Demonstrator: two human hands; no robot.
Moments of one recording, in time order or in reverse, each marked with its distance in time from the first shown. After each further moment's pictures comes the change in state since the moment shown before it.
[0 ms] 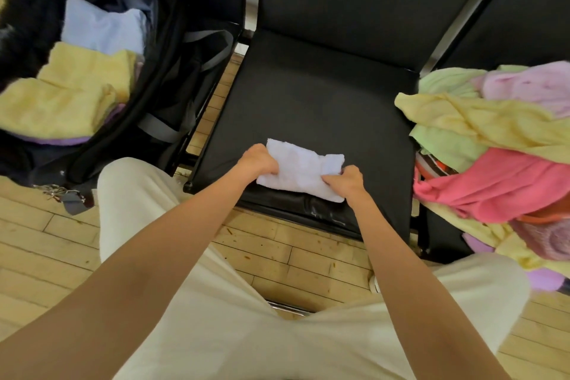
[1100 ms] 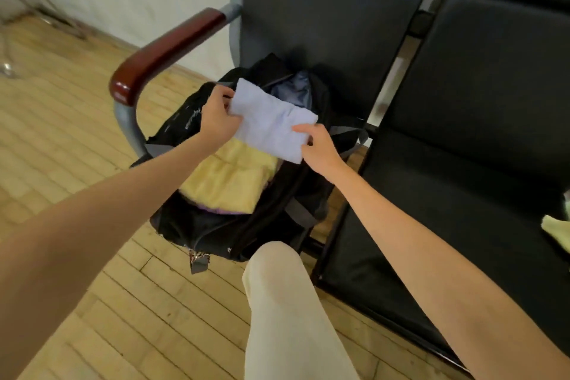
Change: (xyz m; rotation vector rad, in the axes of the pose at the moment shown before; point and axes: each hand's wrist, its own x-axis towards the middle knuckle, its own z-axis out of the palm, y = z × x) left_hand 0.026 -0.173 -0.357 -0.450 0.861 0.416; right_hand -0.074 -0.357 0.172 0.027 -0.185 -0.983
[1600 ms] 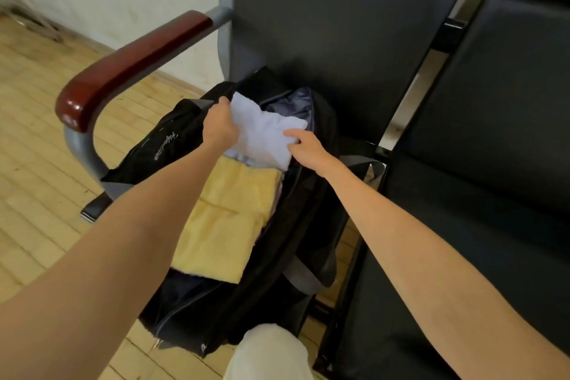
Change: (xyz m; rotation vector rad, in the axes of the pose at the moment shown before) left_hand 0.137 -0.066 0.079 0.487 -0.049 -0.001; right_hand 0.141 0.029 0.016 -0.115 -0.167 0.175
